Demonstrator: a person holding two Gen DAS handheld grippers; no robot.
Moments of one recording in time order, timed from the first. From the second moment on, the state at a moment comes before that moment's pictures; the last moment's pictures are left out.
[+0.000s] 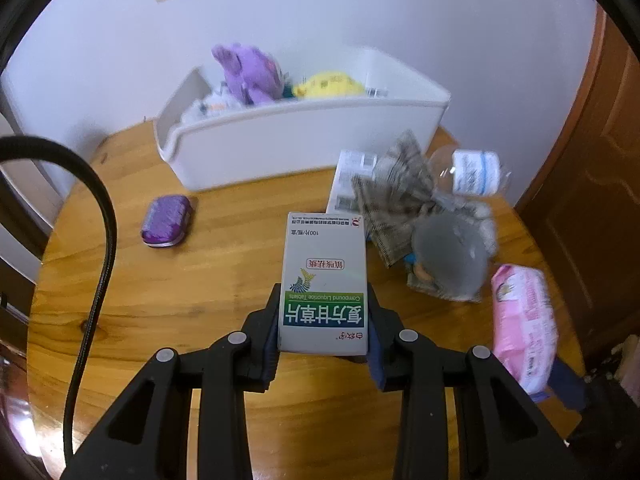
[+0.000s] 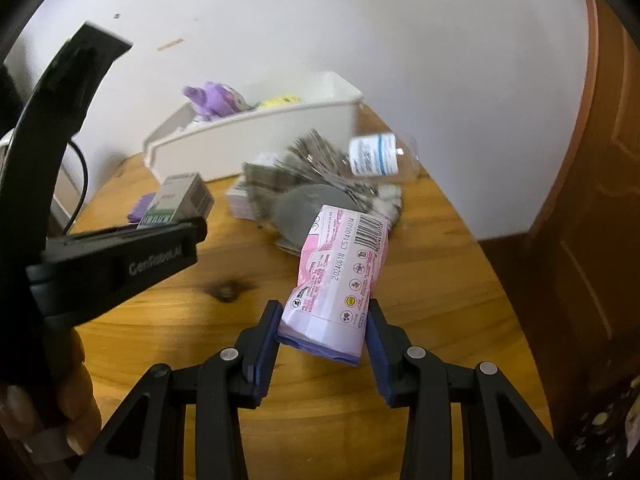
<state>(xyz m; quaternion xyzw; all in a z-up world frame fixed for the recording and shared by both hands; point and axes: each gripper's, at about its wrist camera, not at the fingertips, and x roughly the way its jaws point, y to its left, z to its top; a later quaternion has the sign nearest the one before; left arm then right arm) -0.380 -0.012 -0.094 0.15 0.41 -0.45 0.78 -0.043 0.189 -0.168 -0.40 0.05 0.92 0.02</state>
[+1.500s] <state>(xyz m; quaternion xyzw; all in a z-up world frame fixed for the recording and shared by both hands) -0.212 -0.157 0.102 0.17 0.31 -0.45 0.82 -0.248 0.205 0.039 -0.25 -0.01 0.97 -0.03</state>
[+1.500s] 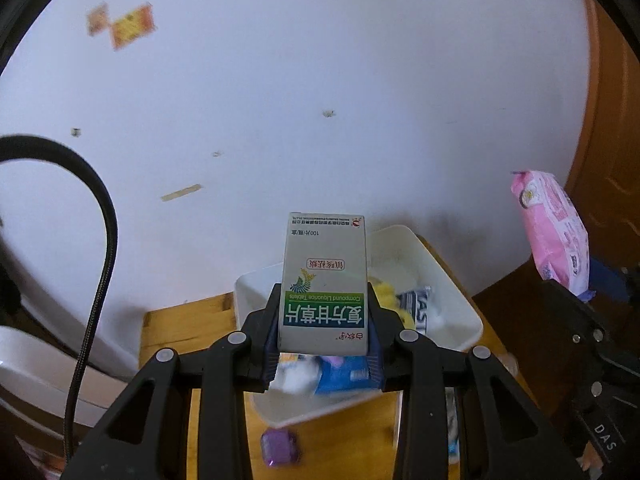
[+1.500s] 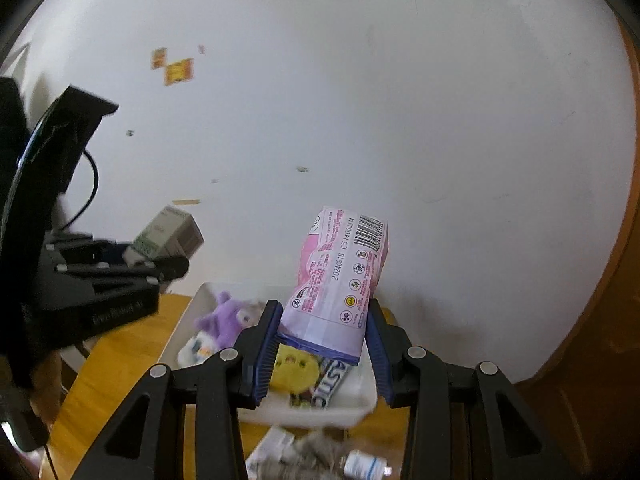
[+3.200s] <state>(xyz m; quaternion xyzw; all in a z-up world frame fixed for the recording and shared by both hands) -0.142 -0.247 0.026 0.16 0.41 -0.40 0.80 -0.347 0.218 -0.037 -0.37 0.01 0.92 -0.08</state>
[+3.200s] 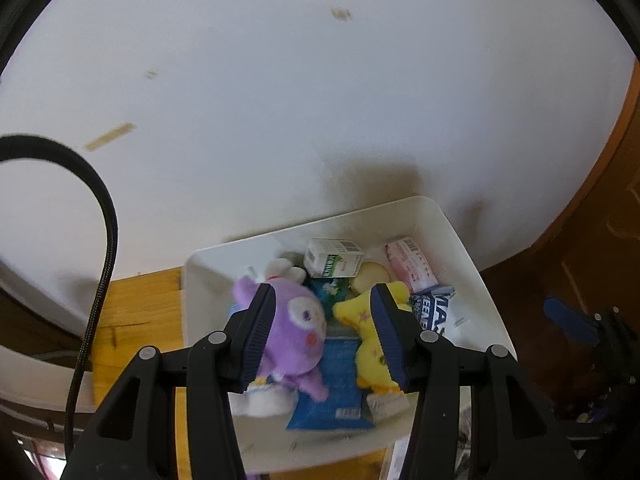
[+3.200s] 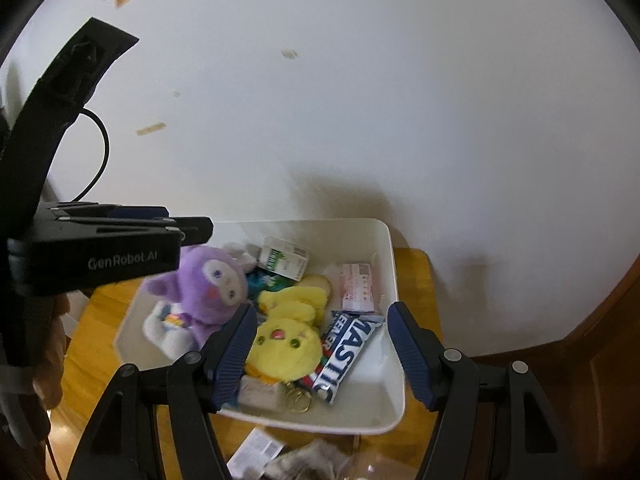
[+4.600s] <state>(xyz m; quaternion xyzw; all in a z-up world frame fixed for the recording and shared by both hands) -0.240 -0.003 0.004 0.12 0.41 -0.42 0.81 -0.136 0.201 -0.022 -0.34 0.00 0.94 -0.06</state>
